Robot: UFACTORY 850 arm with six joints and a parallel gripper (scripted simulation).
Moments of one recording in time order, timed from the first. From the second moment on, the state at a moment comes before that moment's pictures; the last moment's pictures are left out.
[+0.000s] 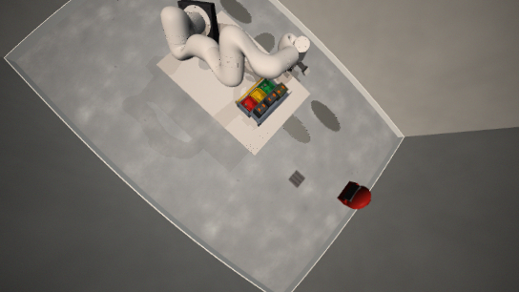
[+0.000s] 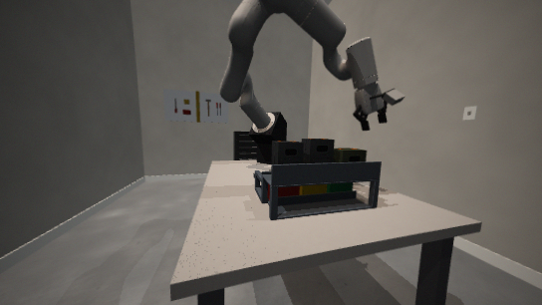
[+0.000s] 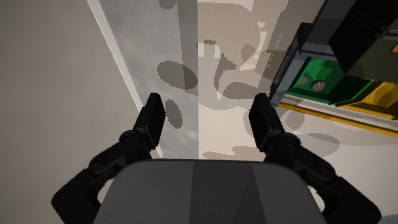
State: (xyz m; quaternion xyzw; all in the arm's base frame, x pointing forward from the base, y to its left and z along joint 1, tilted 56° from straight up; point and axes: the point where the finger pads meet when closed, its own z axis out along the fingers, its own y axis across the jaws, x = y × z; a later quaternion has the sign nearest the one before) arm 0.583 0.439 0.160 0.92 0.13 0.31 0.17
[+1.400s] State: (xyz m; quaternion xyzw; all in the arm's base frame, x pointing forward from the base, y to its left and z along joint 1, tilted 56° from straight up) arm 0.506 0.406 0.105 0.92 0.13 0.31 0.17
